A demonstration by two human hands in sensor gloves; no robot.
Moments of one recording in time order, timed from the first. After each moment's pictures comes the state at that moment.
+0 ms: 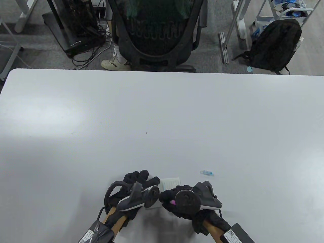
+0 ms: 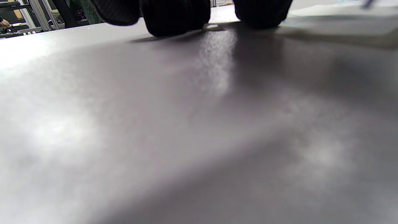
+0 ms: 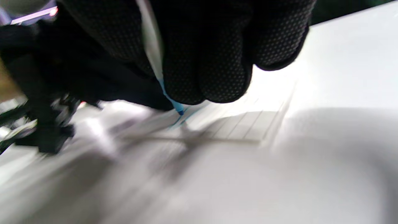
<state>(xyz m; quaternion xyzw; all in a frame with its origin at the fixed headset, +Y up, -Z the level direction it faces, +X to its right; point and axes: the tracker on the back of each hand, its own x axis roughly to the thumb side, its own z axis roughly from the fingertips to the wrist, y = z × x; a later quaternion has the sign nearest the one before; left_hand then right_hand) -0.101 -0.740 -0.143 -0.13 -0.21 -0.08 0.97 0.075 -0.714 -0.133 0.33 0.08 0.92 0.17</state>
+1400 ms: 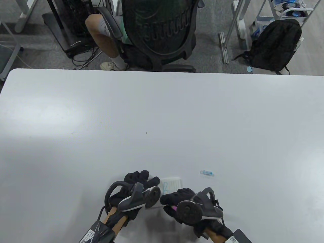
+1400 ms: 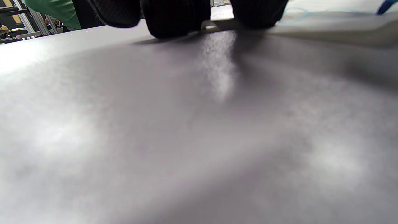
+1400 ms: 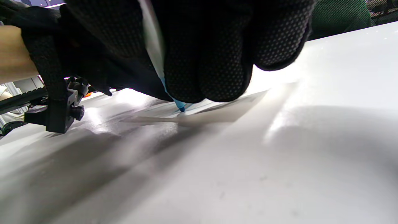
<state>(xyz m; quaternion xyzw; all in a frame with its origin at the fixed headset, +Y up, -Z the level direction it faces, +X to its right) -0.098 -0.739 -0.142 -0.13 -0.21 -0.09 0.97 0.079 -0.717 -0.114 0.37 0.07 0.92 0.13</state>
